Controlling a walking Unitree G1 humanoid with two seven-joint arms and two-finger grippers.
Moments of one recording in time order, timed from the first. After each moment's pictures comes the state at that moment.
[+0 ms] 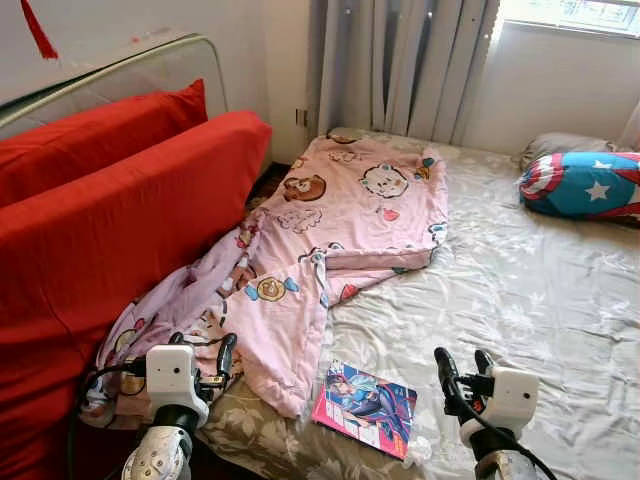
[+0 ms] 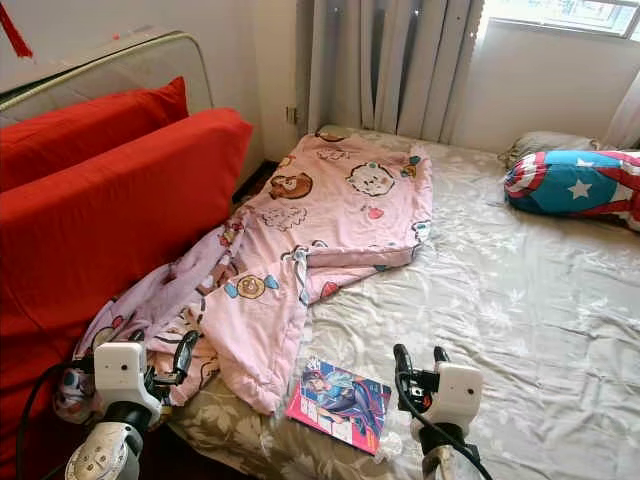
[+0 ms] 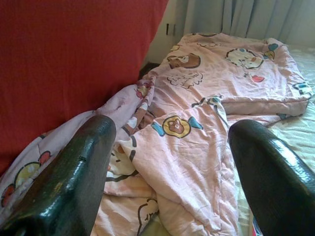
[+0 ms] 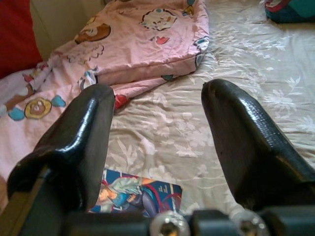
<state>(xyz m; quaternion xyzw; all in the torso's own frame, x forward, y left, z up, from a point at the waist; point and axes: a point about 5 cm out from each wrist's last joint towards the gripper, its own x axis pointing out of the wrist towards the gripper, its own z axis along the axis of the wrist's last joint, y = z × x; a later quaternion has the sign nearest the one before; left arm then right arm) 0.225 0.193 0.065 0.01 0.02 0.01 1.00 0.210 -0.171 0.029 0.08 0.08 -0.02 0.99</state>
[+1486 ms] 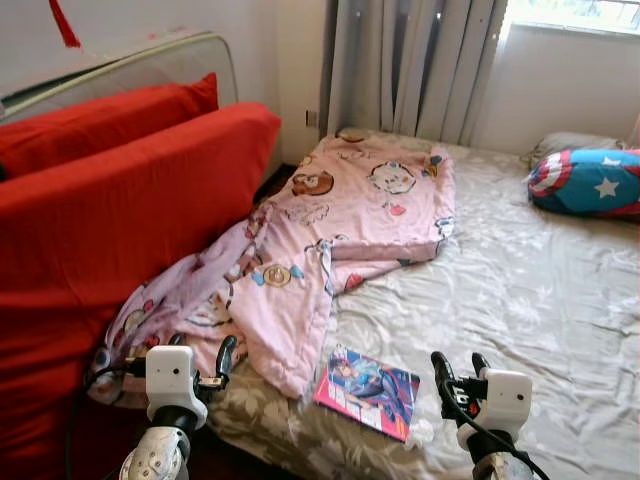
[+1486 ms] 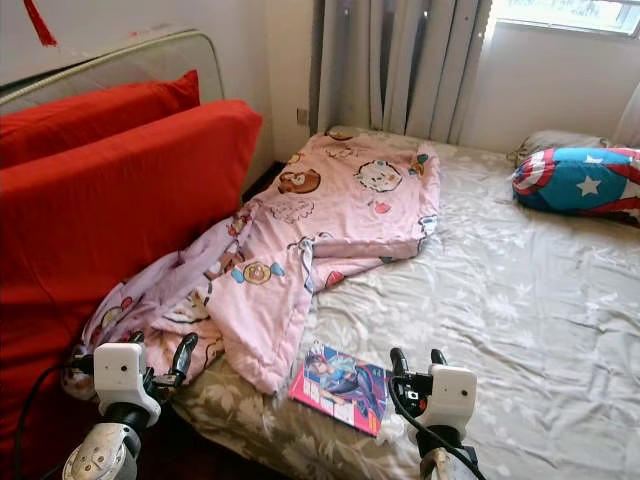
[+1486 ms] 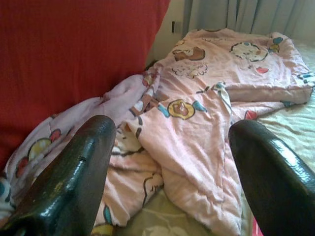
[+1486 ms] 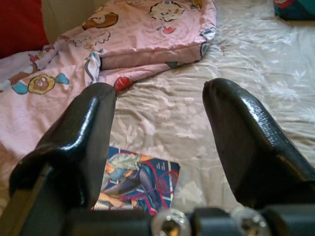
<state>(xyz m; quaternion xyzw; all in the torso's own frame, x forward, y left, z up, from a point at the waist) 0.224 0.195 0.065 0.02 0.02 0.01 1.00 0.209 -0.167 0.028 0.07 0.08 -0.01 0.99</state>
